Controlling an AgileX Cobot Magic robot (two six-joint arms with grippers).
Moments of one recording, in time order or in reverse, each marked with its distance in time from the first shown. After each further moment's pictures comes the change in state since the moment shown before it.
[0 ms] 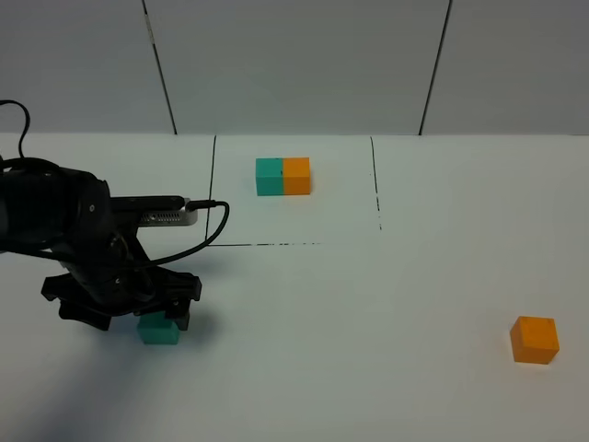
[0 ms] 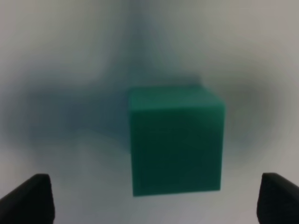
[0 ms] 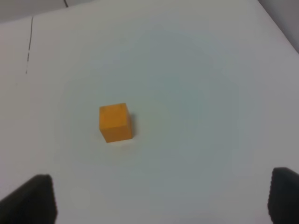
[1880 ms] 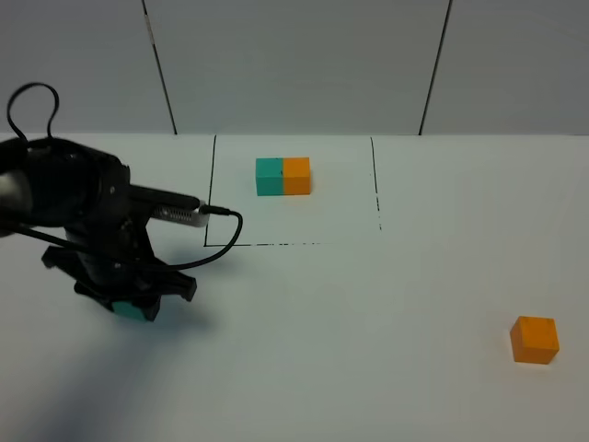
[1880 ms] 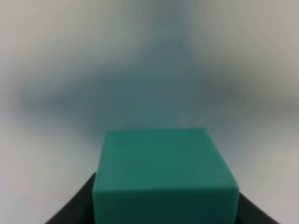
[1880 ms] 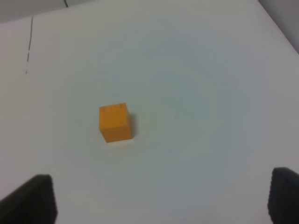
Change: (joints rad) left arm -0.018 0.050 -0.161 0.136 0.172 0.144; right arm 0.000 -0.001 0.000 -0.001 0.000 0.000
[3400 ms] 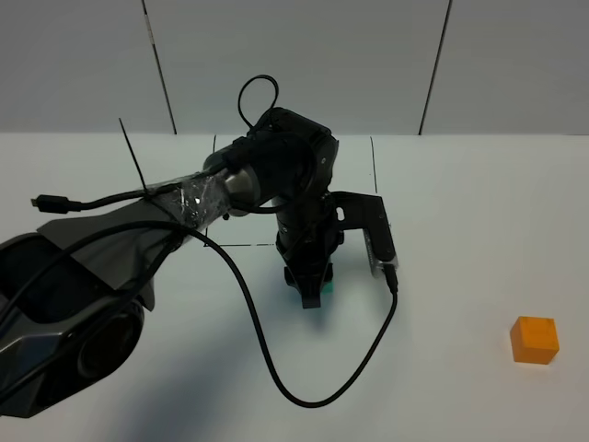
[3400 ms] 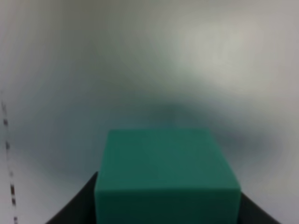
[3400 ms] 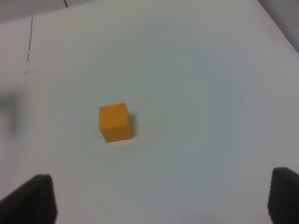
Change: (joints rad) left arm -0.321 0.550 -0.871 -0.093 0.307 0.947; right arm 0.000 0.000 0.000 0.000 0.000 0.001
